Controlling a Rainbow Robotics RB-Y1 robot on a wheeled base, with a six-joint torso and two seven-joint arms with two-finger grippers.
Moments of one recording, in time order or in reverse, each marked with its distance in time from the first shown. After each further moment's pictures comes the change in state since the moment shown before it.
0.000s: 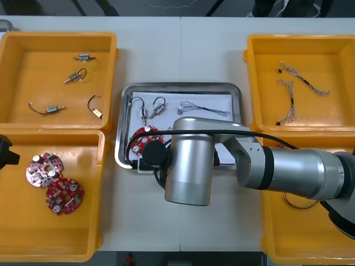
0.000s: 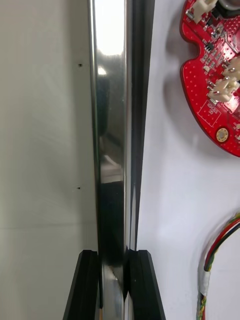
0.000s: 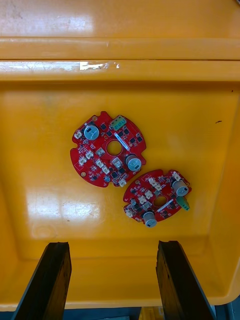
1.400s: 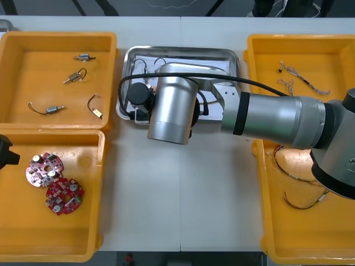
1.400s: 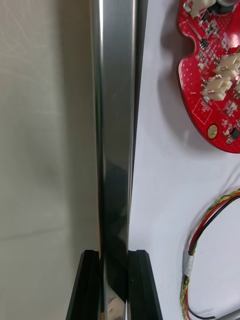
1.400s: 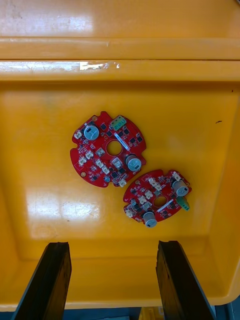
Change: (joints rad) right arm -0.285 0.056 0.028 0.375 -0.094 -0.158 0.040; left arm 0.000 0.000 0.000 0.000 0.000 0.000 0.000
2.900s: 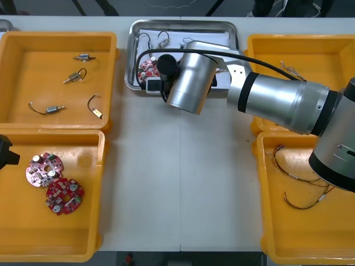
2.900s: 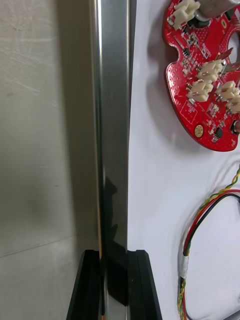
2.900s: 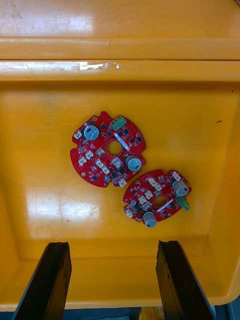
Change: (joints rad) right arm -0.050 0.007 -0.020 0.338 0.045 -0.371 0.169; left arm 0.000 0.000 0.000 0.000 0.000 0.000 0.000
